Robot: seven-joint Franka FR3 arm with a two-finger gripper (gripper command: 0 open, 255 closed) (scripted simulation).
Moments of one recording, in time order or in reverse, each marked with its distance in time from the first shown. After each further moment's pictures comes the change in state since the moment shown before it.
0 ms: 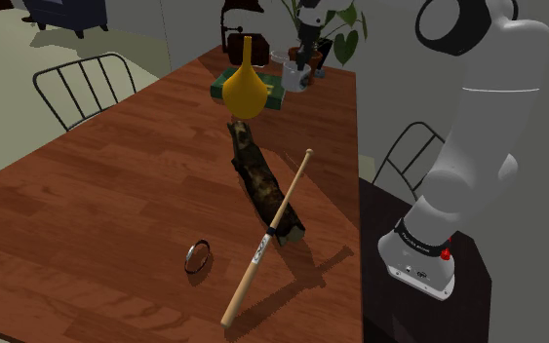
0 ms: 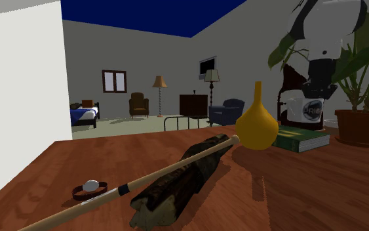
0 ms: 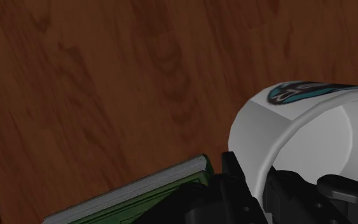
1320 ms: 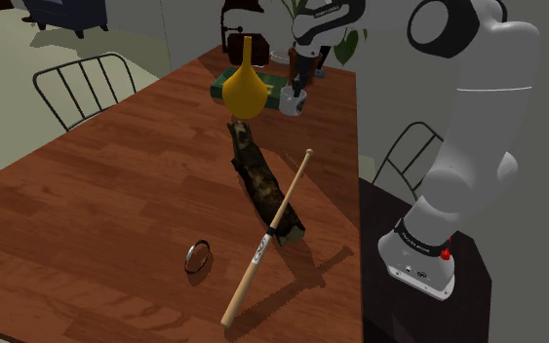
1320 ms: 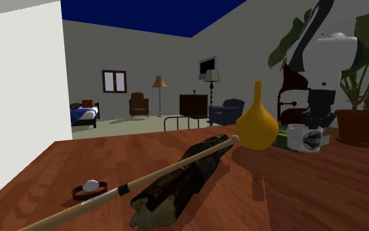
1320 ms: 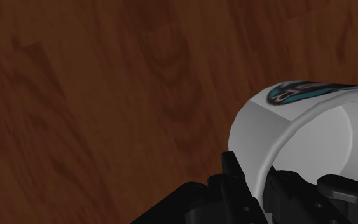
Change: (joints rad) arm -0.006 0.053 -0.002 -0.183 0.006 0.235 -0.024
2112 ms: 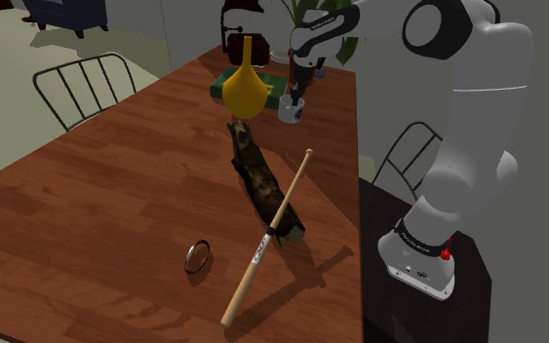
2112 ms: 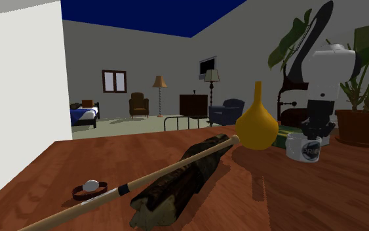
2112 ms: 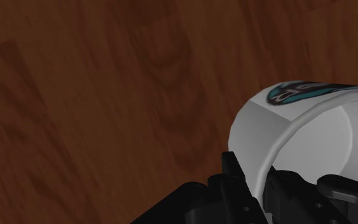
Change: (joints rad) arm 0.000 0.034 0.001 -0.044 0.002 0.077 -0.004
